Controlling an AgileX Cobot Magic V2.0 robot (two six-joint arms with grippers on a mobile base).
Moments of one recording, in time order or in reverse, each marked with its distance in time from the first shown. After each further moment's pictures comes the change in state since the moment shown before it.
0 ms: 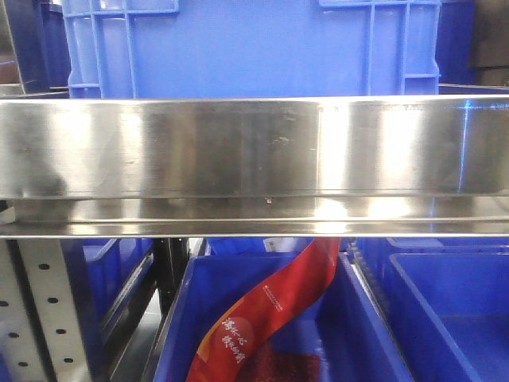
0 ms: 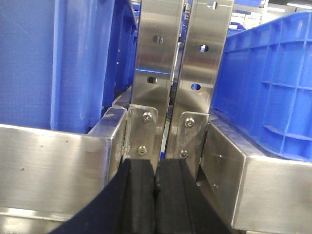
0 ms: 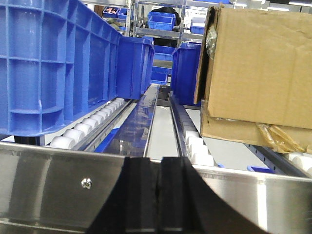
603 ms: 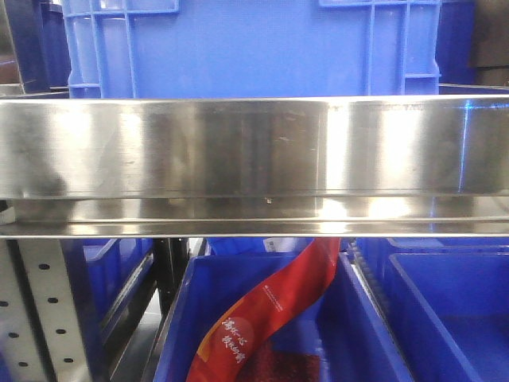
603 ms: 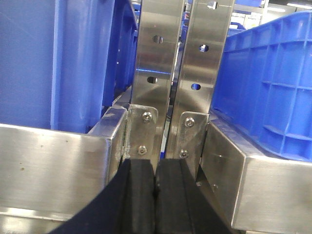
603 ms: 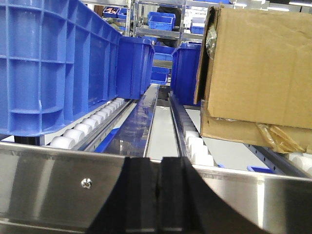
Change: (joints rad) left arm 0.000 0.000 0.000 0.000 0.000 0.002; right arm 0.000 0.000 0.000 0.000 0.000 0.000
